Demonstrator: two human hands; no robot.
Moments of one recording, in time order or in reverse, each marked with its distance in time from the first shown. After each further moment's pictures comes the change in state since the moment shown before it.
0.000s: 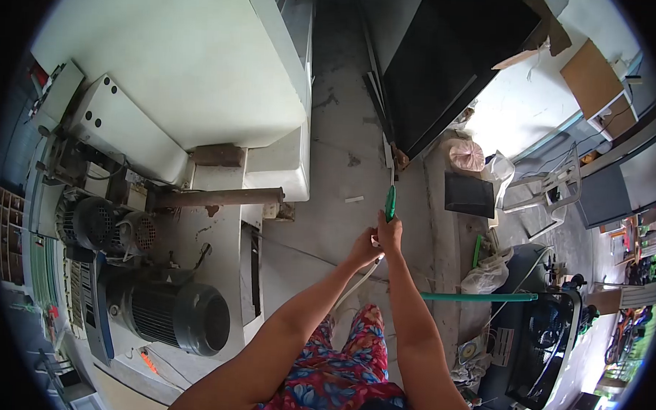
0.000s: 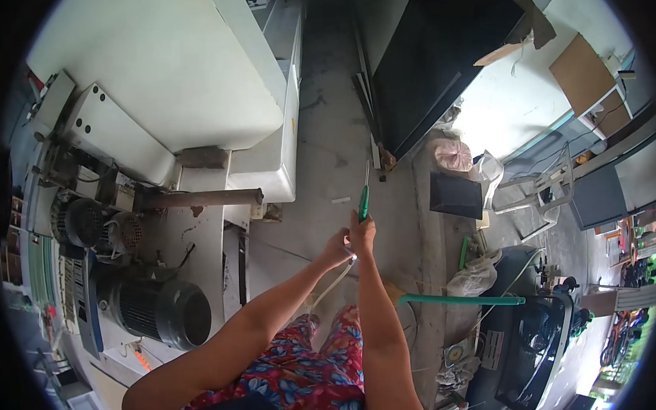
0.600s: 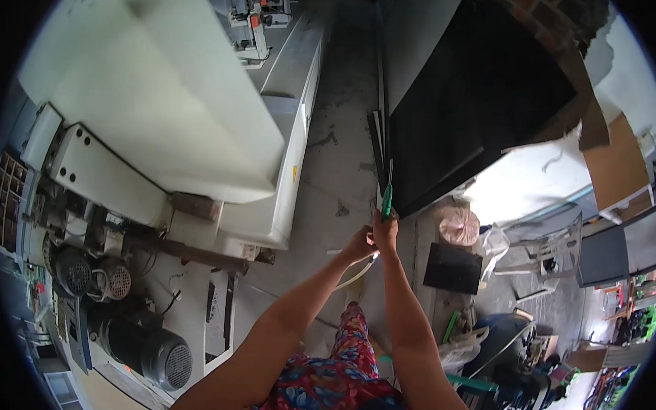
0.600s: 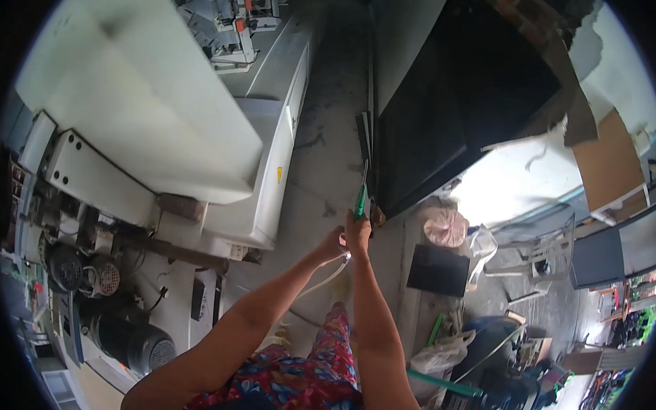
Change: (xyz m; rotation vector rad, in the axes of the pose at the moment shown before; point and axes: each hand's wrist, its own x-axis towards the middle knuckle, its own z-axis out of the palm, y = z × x) left_hand 0.258 0.077 -0.013 -0.306 -0.003 -0.007; right_hand 0.233 -0.125 -0.002 -0.092 0.021 -0.333
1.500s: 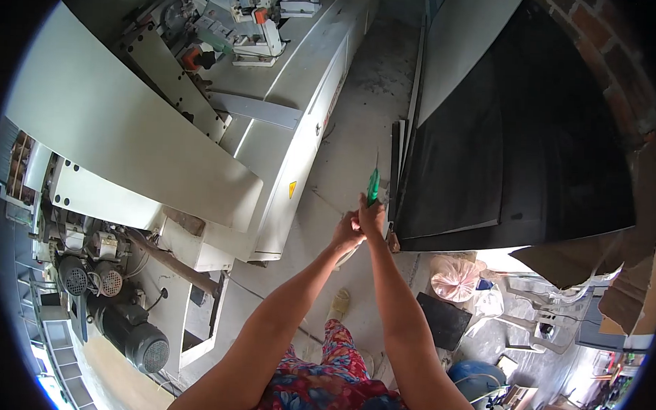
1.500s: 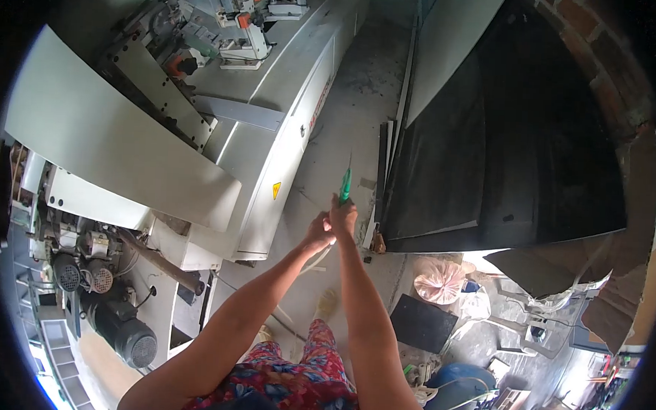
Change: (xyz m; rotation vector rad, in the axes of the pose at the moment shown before) left_hand 0.187 0.058 -0.033 0.174 0.400 -0.134; right_hand 0.215 -0.033 0.064 0.141 -0.357 0.200
